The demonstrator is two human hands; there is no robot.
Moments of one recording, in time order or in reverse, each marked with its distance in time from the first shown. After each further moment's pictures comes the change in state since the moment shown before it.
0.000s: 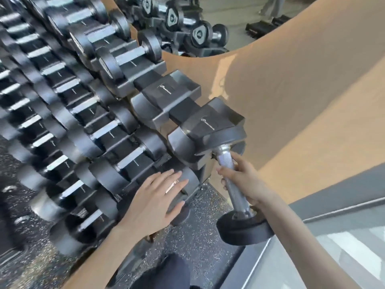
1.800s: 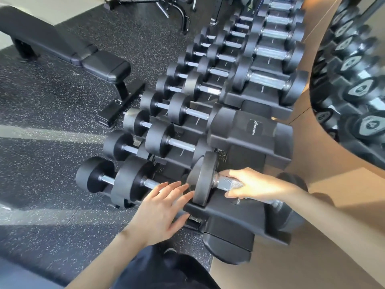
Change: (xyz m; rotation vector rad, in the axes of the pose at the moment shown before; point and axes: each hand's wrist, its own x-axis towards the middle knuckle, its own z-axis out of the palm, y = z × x) left_hand 0.138 0.089 0.086 0.080 0.351 -0.974; right_hand 0.274 -0.075 -0.029 -1.392 -1.366 -0.512
